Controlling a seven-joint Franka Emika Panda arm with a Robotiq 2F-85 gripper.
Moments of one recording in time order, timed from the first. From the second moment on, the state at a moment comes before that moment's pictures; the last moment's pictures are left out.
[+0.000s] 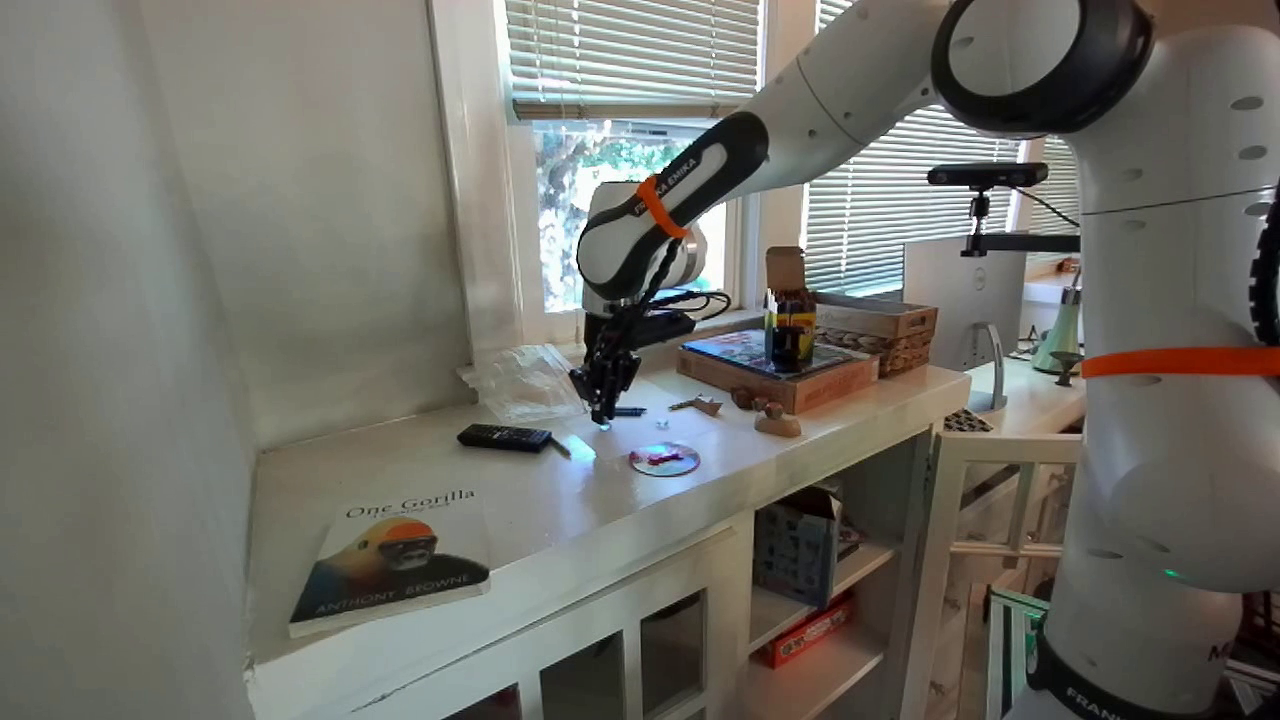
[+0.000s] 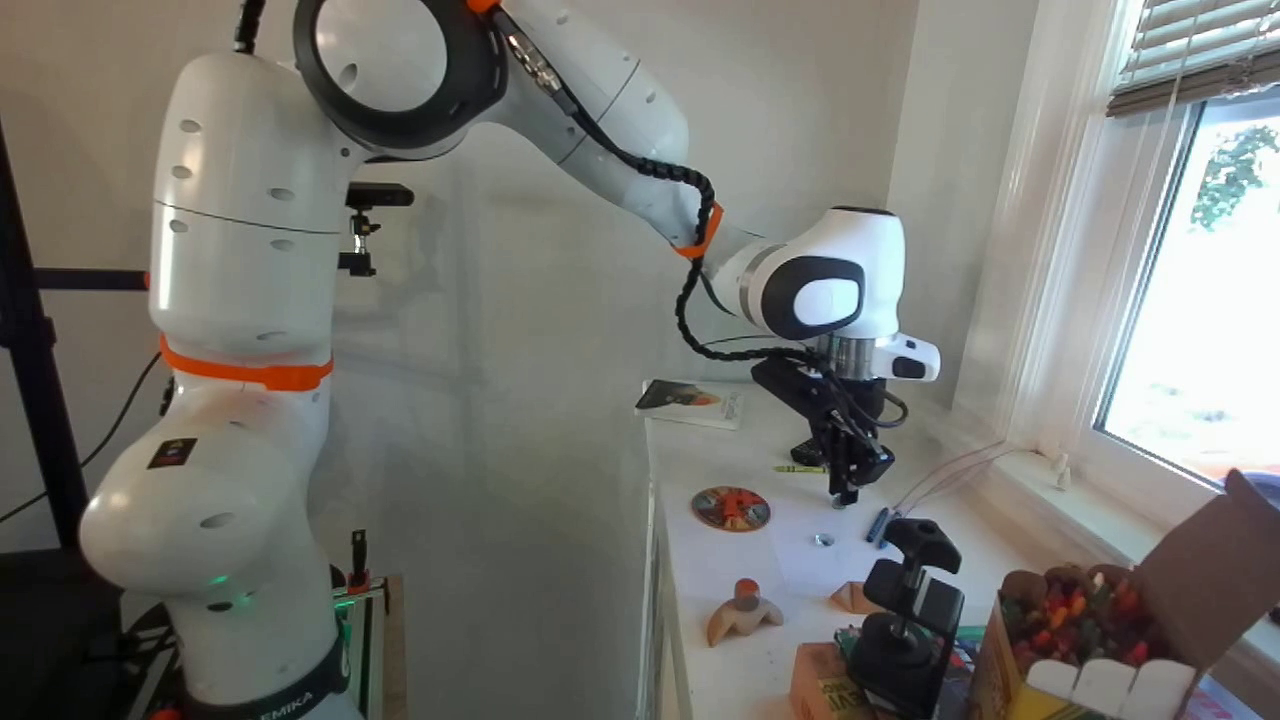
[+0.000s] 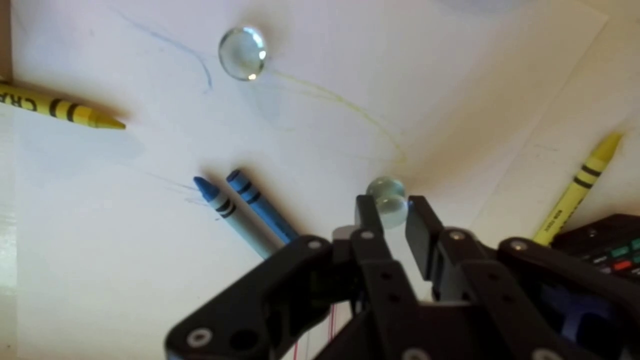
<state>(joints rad) -0.06 0.17 -0.04 -2.01 0.03 2.34 -0.02</state>
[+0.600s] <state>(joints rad) -0.06 0.17 -0.04 -2.01 0.03 2.34 -0.02</state>
